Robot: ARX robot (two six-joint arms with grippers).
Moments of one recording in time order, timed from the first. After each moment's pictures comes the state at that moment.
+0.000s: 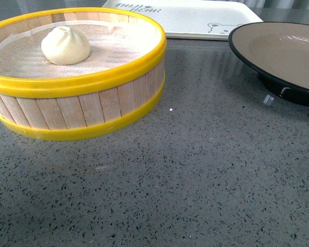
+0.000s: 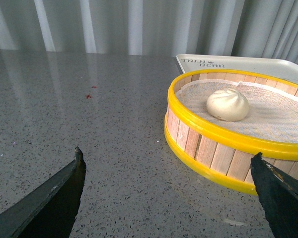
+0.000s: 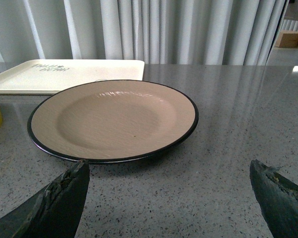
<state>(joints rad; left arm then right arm) 0.00 0.00 0.03 0.00 0.00 0.00 0.00 0.00 0.01 0.00 0.00 0.00</state>
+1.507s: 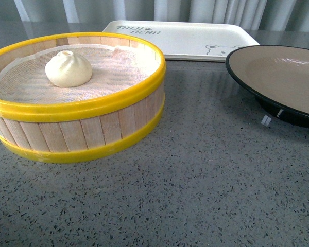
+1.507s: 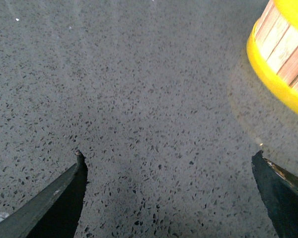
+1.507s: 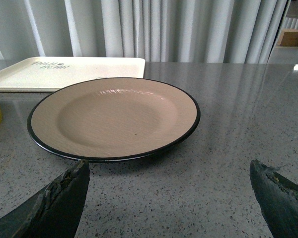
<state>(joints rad) -0.10 0.19 0.13 -0.28 -0.37 -0.22 0.00 0.00 0.01 0.00 0.00 0.00</state>
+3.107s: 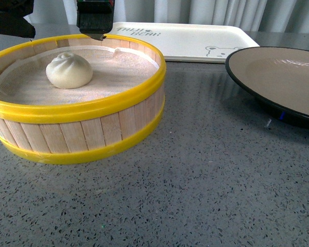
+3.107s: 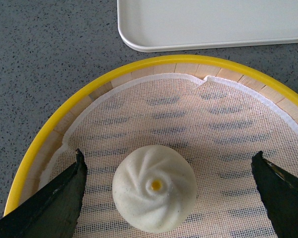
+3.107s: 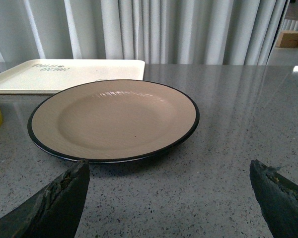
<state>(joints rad) -0.36 1.56 1.17 -0.25 -0.24 -0.16 0.00 0.00 0.01 0.00 0.00 0.00</state>
